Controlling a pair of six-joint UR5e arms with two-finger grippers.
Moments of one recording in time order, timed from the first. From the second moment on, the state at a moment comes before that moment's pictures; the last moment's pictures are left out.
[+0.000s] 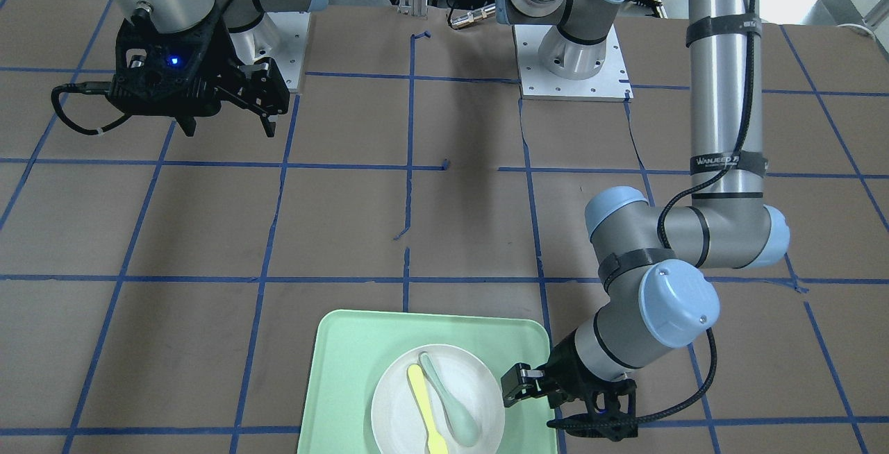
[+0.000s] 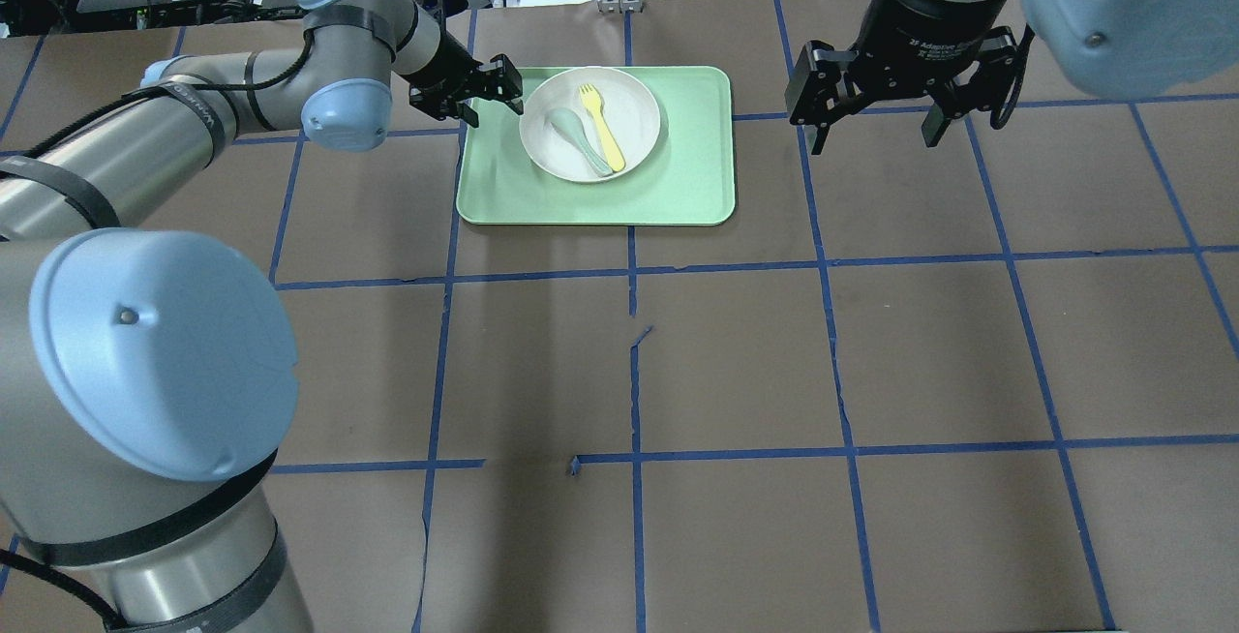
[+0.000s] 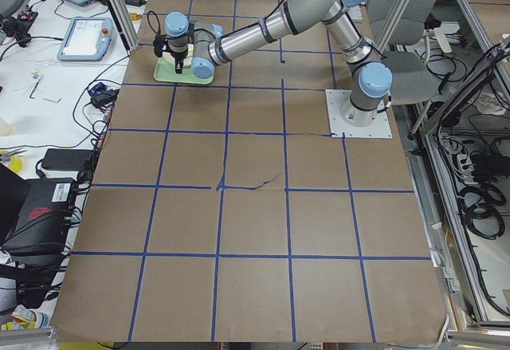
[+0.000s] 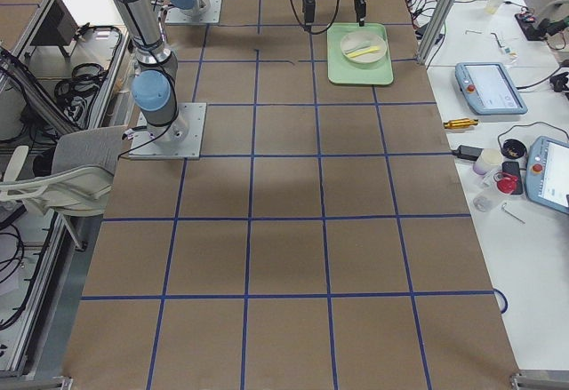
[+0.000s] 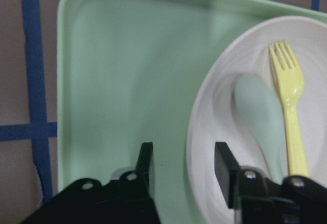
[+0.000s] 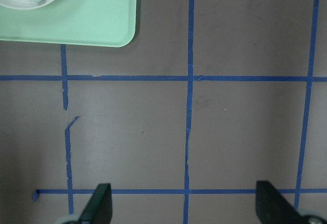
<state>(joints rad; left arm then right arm) -1.54 -2.24 -1.40 -0.91 1.28 -0.04 1.65 -1.54 1.51 -1.55 -1.58 0.06</state>
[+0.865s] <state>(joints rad) -1.57 -1.70 -1.49 -1.56 1.54 -0.08 1.65 -1.54 1.51 -1.55 -1.58 0.06</state>
